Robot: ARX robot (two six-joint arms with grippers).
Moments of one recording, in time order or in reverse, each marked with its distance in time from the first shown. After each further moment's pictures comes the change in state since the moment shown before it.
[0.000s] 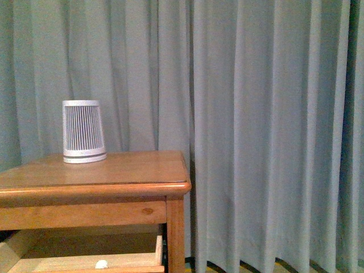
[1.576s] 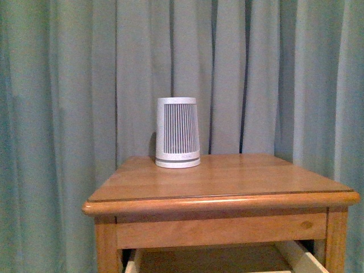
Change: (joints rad) left arm 0.000 -0.083 -0.086 0.014 -0.001 0.000; right arm 0.035 0.018 0.000 0.016 0.122 0.026
